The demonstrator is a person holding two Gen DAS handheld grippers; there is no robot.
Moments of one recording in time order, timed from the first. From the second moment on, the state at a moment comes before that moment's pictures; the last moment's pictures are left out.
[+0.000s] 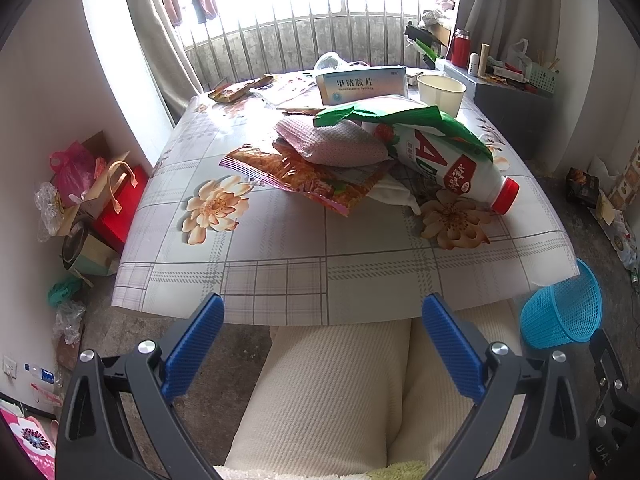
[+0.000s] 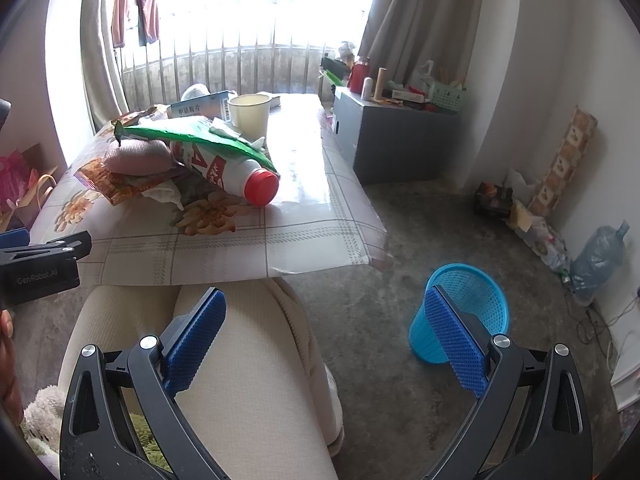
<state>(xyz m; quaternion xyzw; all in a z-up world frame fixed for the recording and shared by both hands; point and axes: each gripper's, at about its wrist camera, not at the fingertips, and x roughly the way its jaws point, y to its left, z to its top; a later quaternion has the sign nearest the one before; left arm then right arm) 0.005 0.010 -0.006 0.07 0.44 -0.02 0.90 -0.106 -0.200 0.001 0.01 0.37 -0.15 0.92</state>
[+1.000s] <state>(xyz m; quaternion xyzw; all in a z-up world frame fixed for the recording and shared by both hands) 0.013 0.027 -0.005 0.07 0.43 0.00 0.90 -0.095 -0.197 0.007 0.02 0.36 -0.12 0.92</state>
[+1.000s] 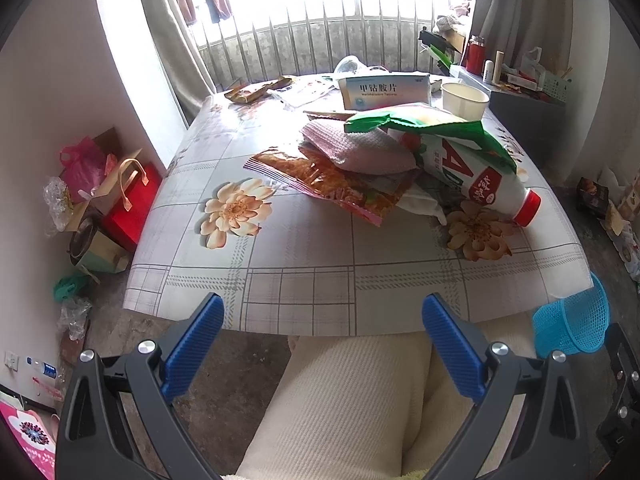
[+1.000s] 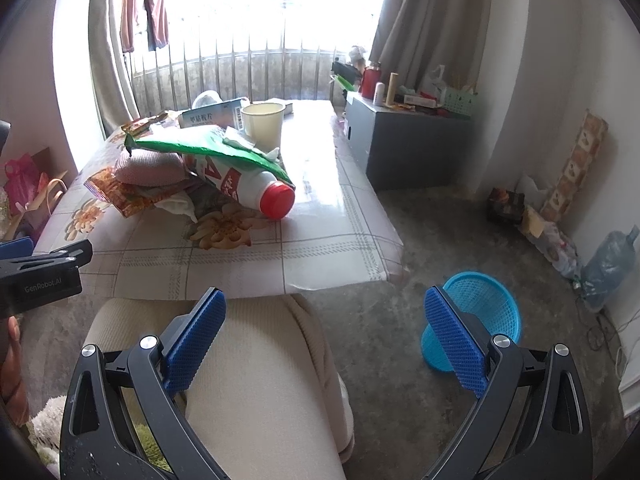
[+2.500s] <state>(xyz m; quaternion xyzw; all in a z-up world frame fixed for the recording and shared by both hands) 0.359 0.172 0.026 -0.25 0.47 -0.16 0.83 0.216 -0.227 0.140 0.20 0.37 0.23 0.88</state>
